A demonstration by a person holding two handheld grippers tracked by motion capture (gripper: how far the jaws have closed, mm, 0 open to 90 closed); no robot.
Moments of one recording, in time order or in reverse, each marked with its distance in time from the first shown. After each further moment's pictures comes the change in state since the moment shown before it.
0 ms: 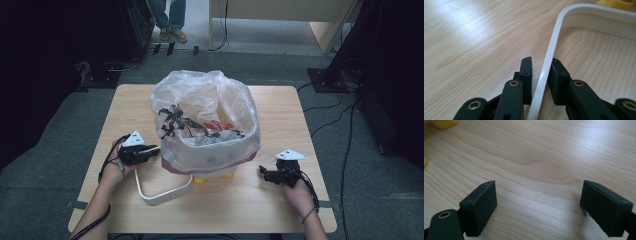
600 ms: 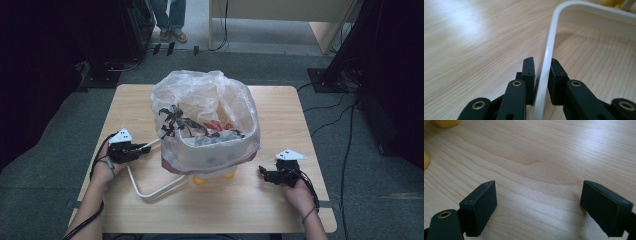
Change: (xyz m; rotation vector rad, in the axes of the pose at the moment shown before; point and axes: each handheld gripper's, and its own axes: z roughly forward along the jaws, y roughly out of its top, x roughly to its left) left arm 0.024 -0.010 -0.025 -0.043 -0.022 -0.097; right arm 0.000 0.000 0.000 0.001 0.012 -0.009
